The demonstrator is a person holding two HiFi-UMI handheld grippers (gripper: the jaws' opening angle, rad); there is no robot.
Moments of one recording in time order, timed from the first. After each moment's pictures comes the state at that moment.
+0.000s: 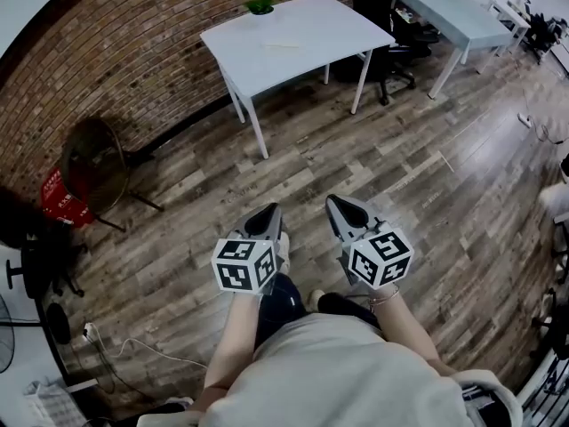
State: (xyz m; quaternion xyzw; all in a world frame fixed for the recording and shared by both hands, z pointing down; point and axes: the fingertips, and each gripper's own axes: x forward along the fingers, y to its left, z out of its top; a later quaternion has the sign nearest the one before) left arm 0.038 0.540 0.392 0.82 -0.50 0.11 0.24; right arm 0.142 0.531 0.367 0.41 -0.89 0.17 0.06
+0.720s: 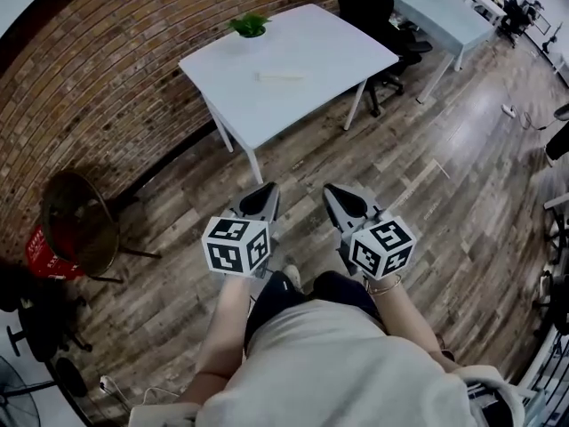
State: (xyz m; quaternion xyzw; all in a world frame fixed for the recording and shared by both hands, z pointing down) left arm -0.050 0.278 0.369 0.88 -0.42 0.11 0.22; right arm 0.044 0.301 0.351 0.46 -0.87 0.16 0.05
